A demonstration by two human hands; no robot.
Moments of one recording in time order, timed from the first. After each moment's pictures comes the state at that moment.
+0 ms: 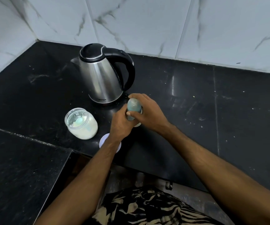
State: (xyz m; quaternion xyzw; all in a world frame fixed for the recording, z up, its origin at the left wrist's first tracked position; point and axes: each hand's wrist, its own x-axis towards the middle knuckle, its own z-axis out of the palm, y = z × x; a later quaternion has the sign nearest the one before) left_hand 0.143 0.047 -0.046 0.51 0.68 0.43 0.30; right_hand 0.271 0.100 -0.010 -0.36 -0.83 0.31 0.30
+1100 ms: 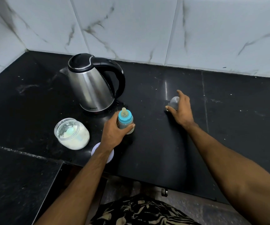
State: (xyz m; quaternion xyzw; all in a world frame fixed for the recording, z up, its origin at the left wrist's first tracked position) left_hand 0.139 0.048 -0.053 0.54 0.66 0.44 0.28; right_hand 0.395 0.185 -0.068 -0.62 -0.68 0.26 0.29
